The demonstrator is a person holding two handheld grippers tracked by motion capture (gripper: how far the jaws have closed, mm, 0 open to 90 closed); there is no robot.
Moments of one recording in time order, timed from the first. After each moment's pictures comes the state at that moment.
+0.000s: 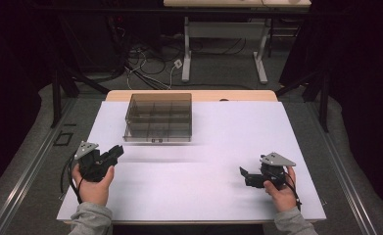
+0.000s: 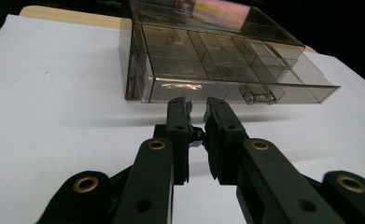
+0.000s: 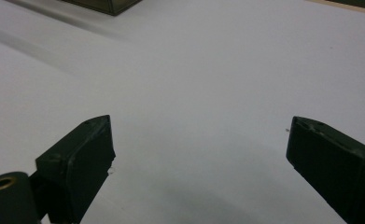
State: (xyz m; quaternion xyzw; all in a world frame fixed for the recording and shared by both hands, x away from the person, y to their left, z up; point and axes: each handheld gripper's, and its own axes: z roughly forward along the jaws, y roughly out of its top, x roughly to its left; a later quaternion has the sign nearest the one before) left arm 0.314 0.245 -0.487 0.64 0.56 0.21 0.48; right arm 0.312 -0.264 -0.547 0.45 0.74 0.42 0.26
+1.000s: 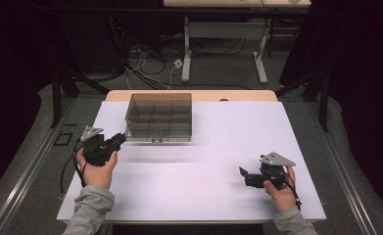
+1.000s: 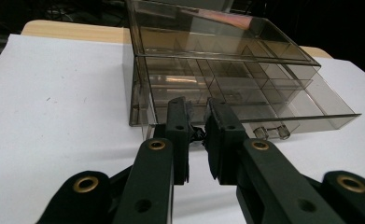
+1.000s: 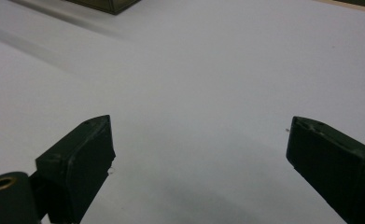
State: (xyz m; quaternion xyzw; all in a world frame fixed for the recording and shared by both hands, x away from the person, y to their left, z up) left arm 0.349 0.239 -0.470 0.65 0.56 0.21 0.46; right arm 0.312 -0.263 -0.547 0.45 0.74 0.42 0.26
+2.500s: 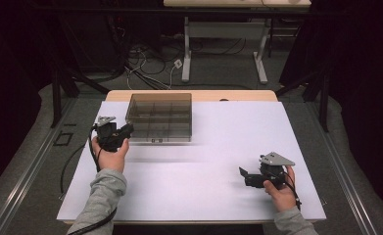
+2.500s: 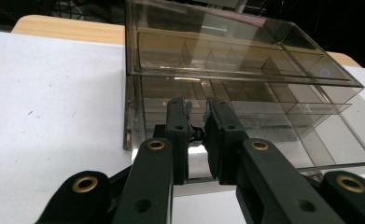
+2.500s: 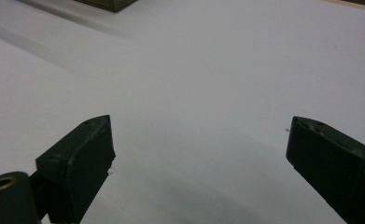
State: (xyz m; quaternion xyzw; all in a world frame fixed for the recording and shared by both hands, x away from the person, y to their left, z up) left arm 0.397 0.218 -0.484 0.64 0.59 0.22 0.45; right arm 0.314 -0.263 -0.548 0.45 0.75 0.42 0.26
